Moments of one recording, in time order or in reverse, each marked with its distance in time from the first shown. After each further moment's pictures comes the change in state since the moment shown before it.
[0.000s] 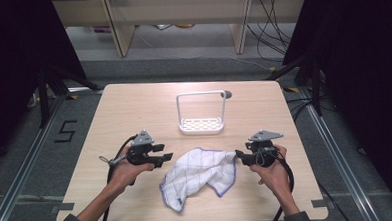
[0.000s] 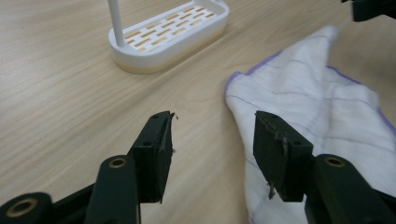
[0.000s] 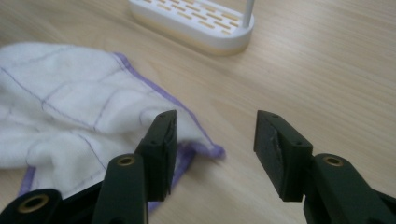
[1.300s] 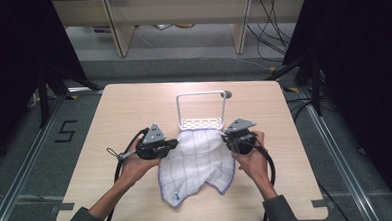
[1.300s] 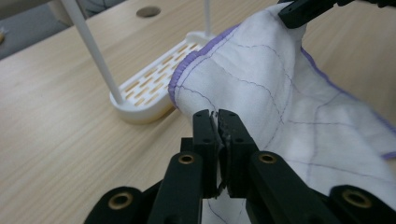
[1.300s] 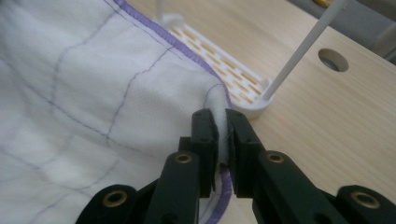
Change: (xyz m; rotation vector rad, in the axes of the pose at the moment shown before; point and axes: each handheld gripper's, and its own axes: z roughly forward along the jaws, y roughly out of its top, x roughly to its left) left arm -0.023 0.026 0.005 -0.006 0.073 0.208; right arm 0.031 0.050 0.032 0.007 -0.047 -0.218
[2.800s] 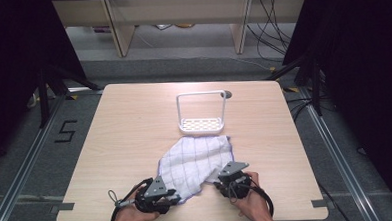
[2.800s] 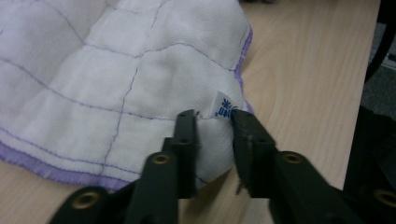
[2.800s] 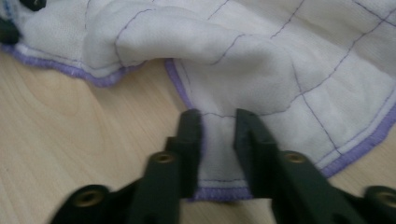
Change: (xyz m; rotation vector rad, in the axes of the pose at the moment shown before) left arm -0.087 -0.086 -0.030 0.121 -0.198 0.044; right arm 0.077 -0.078 -0.013 0.115 0.215 0.024
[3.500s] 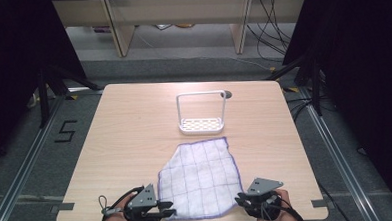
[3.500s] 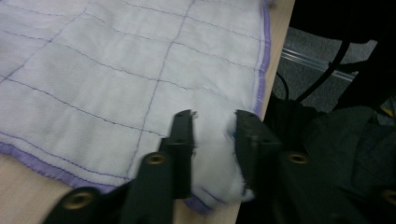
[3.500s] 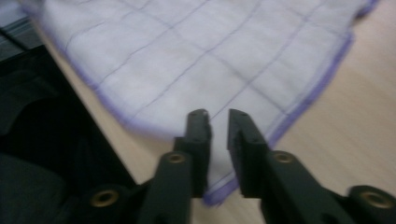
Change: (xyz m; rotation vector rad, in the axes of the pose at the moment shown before) left arm -0.010 -0.009 -0.033 -0.067 -0.144 -0.036; right arm 0.007 -0.045 -0.077 -0.022 0.018 0.001
